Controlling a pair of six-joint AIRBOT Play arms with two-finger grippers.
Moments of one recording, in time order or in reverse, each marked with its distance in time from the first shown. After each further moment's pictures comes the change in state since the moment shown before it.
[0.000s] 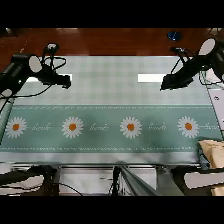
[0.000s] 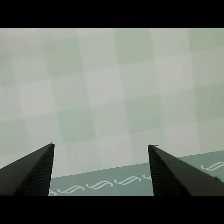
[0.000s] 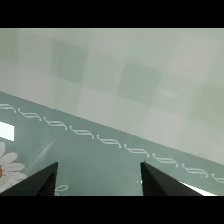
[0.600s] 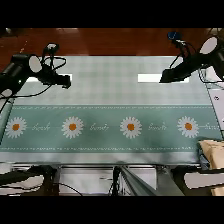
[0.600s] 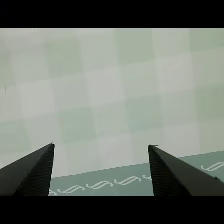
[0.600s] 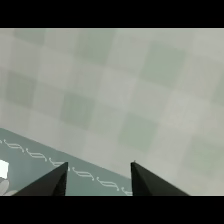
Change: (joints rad) left arm 0.000 0.000 0.000 0.000 0.000 -0.002; right arm -0.001 0.016 0.000 0.055 -0.176 -0.070
